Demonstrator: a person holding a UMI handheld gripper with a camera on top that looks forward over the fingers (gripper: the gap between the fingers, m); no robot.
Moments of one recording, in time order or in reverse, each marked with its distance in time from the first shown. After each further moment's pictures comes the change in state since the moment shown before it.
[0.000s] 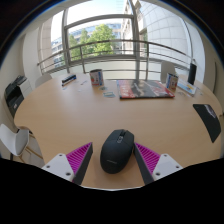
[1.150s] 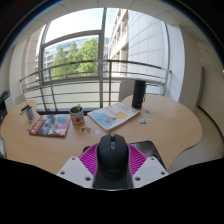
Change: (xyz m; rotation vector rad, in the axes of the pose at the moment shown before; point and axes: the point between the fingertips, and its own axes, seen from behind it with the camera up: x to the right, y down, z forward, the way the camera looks) arm 0.502 -0.156 -0.053 0.192 0.171 0.000
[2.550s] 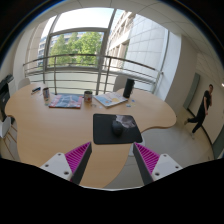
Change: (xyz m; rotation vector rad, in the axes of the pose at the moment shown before) arm -0.022 0.075 -0.301 -0.101 0.107 -0.113
